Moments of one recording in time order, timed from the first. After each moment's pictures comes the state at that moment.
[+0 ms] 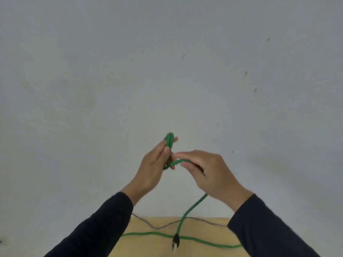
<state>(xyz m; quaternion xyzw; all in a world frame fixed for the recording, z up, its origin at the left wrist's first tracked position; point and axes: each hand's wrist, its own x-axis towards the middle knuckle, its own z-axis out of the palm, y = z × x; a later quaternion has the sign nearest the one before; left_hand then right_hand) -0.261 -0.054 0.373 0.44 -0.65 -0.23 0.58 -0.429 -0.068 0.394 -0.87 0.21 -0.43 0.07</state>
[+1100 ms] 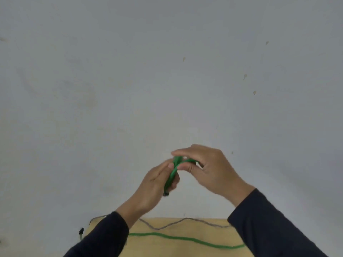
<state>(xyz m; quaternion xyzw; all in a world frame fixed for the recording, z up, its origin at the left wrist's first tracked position) -0.266 -0.023 0.360 0.42 -0.67 -0.32 0.53 -0.429 -0.063 0.409 -0.88 0.20 -0.42 0.08</state>
